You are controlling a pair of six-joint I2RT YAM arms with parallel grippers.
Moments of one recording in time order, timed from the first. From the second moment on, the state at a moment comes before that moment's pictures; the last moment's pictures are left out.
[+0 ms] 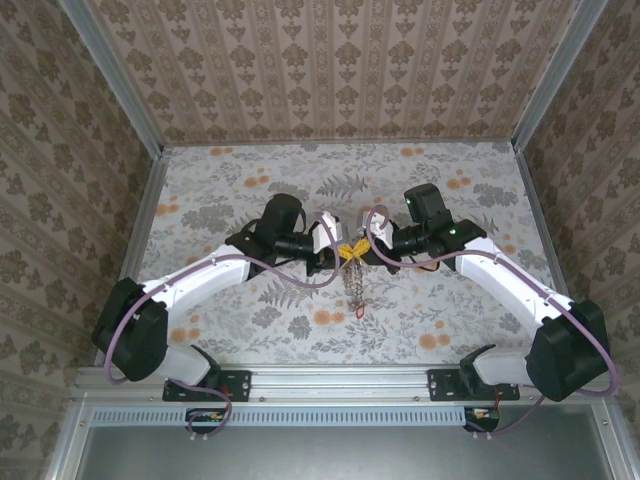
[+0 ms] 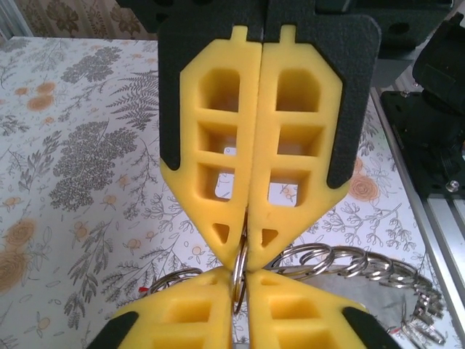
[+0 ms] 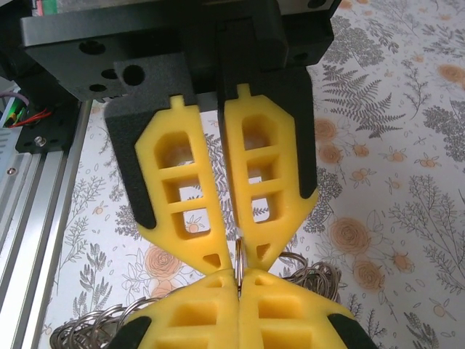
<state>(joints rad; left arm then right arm) -0.74 1.43 0.94 -0.10 0.75 0.44 0.42 1.30 0.99 -0.49 -0.78 -0.65</state>
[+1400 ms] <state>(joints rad) -0.70 1.44 0.81 0.27 0.89 0.20 0.36 1.24 0.85 -0.22 -0.90 -0.52</state>
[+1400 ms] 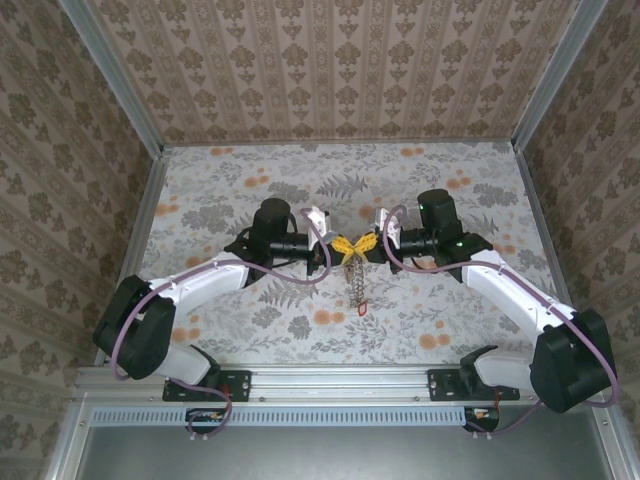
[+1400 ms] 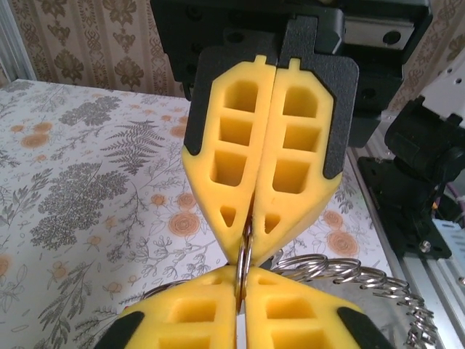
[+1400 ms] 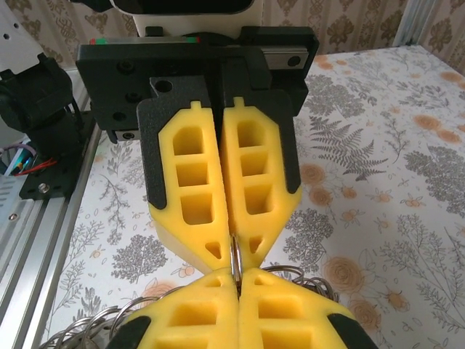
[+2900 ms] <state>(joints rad) -0.70 1.41 0.87 0.19 0.92 0.27 0.34 1.24 0.89 -0.30 -0.95 -0.54</state>
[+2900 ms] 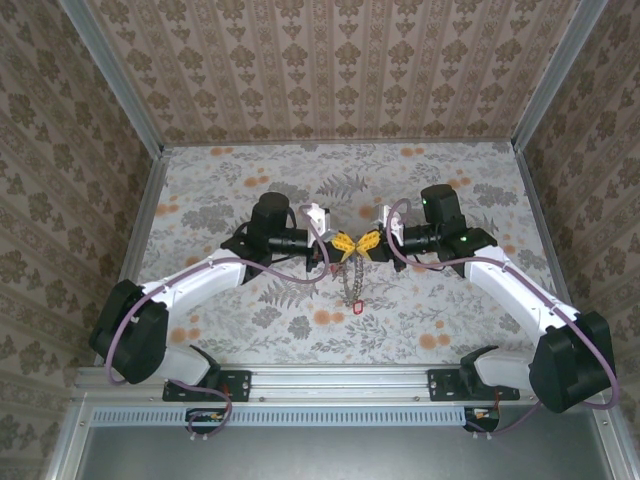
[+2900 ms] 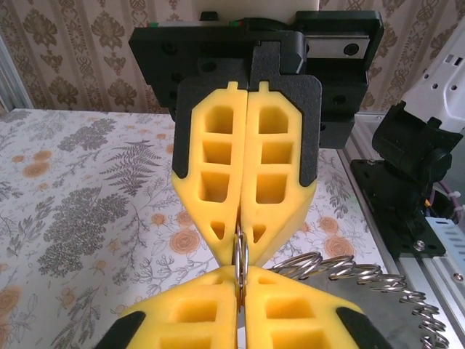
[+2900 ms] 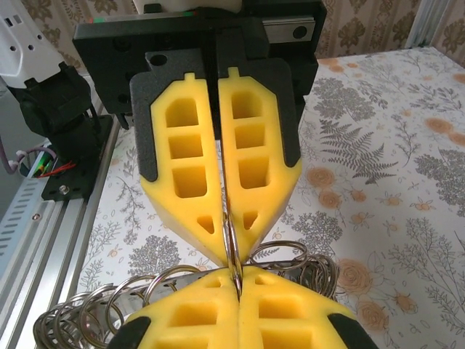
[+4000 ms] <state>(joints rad) -0.74 1.43 1.02 -0.20 0.78 0.53 0.39 1.24 0.94 -0.46 -0.81 -0.60</state>
